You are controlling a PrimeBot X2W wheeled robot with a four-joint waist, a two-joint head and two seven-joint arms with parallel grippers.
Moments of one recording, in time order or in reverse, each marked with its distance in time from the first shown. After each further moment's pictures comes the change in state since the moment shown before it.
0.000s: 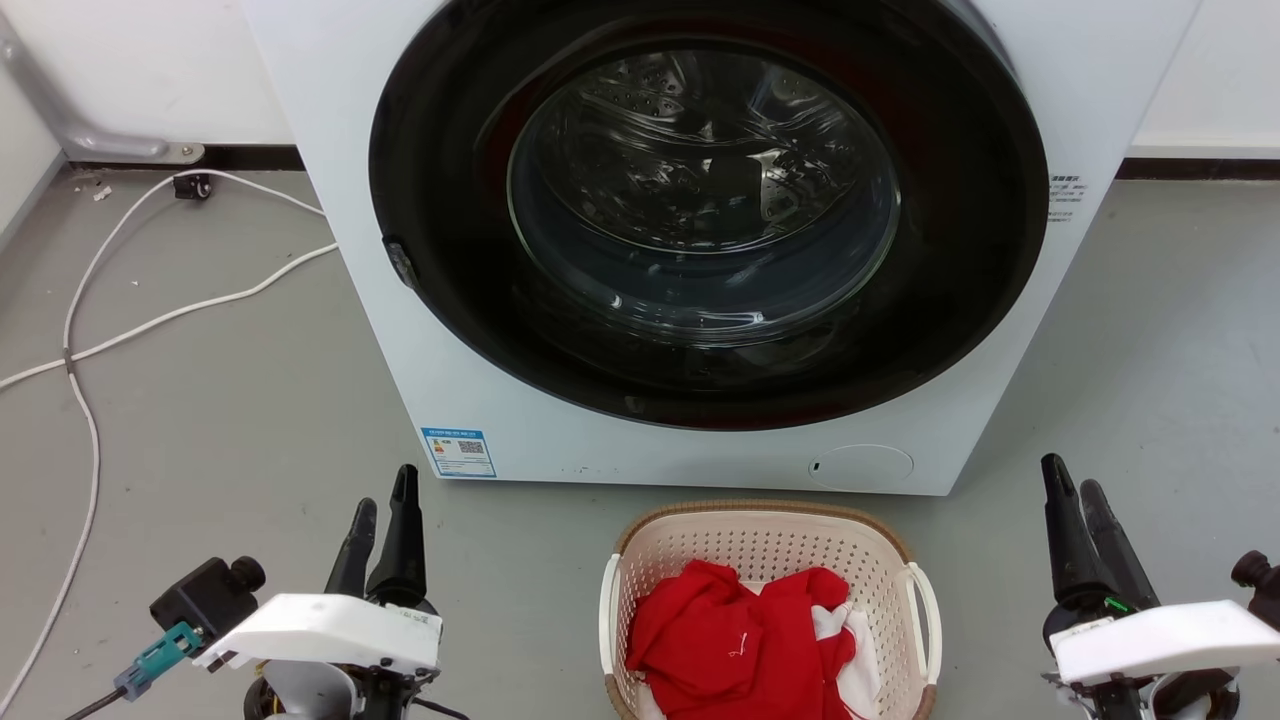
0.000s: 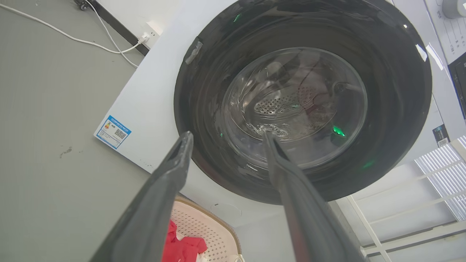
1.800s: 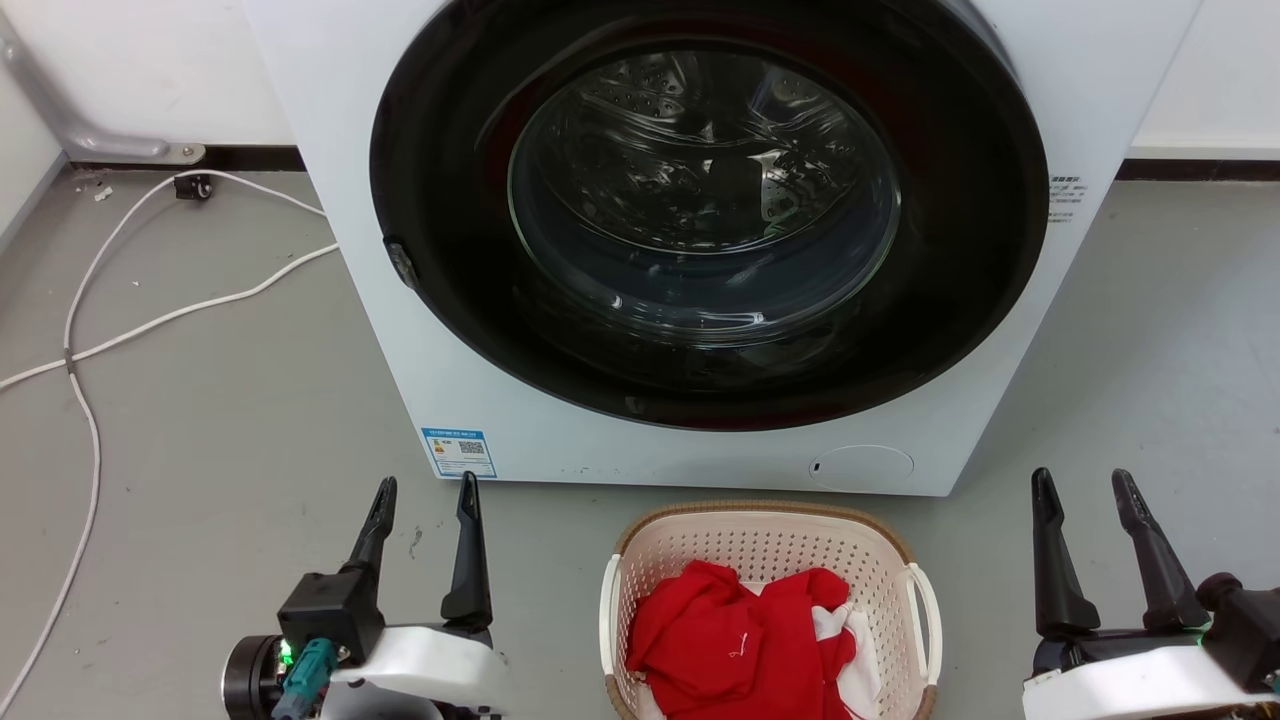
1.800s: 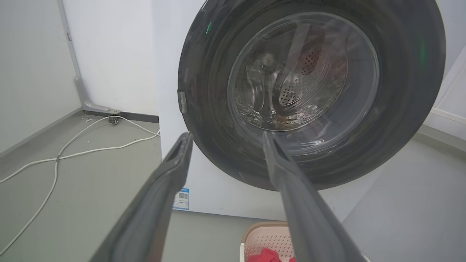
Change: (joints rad) left arm 0.040 0.039 -0.156 -0.062 0.623 0.118 -0.146; right arm 0.080 0.000 0.017 -0.115 -0.584 0.000 -0.145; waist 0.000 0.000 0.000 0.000
